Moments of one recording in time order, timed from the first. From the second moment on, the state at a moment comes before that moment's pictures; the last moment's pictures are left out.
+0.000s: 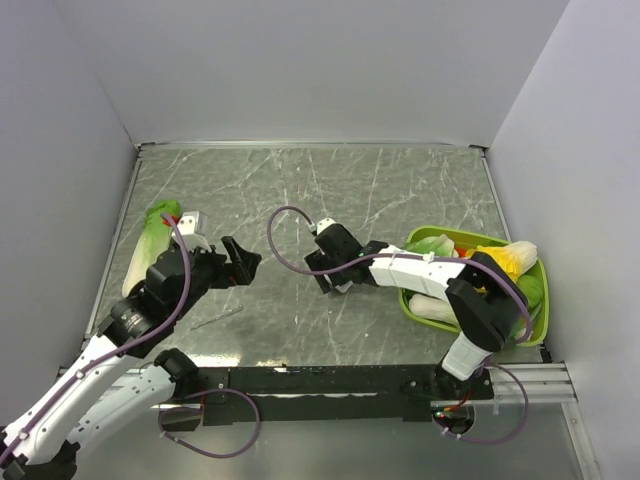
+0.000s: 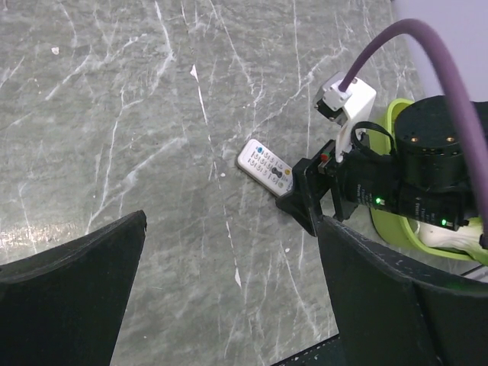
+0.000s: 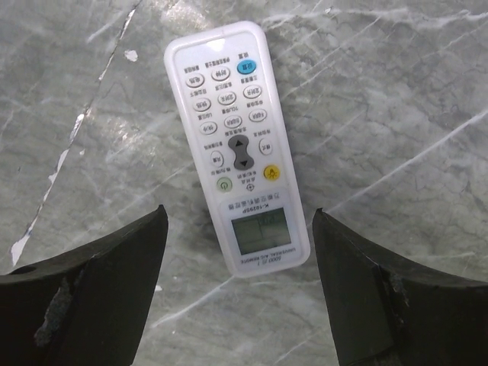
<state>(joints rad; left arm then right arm) -0.67 0.60 0.76 -0.50 -0.24 -0.59 0.83 1.64 0.99 -0.34 0.20 0.20</state>
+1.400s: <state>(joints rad) -0.59 0.69 0.66 -0.46 -0.13 -0.81 0.96 1.62 0.92 -0.22 0.32 0.17</state>
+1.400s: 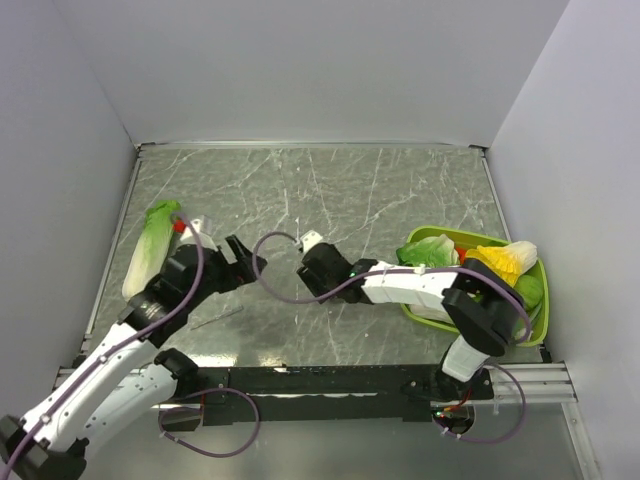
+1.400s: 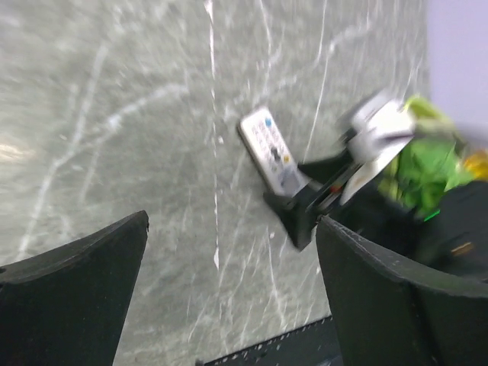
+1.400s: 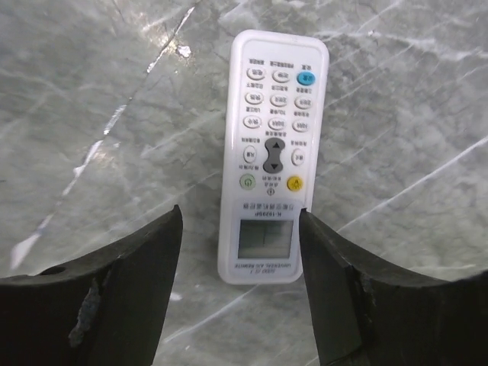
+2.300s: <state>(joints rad) -0.29 0.68 0.63 -0.46 0.18 -0.79 0.93 1.76 1.02 -0.26 0.42 0.14</state>
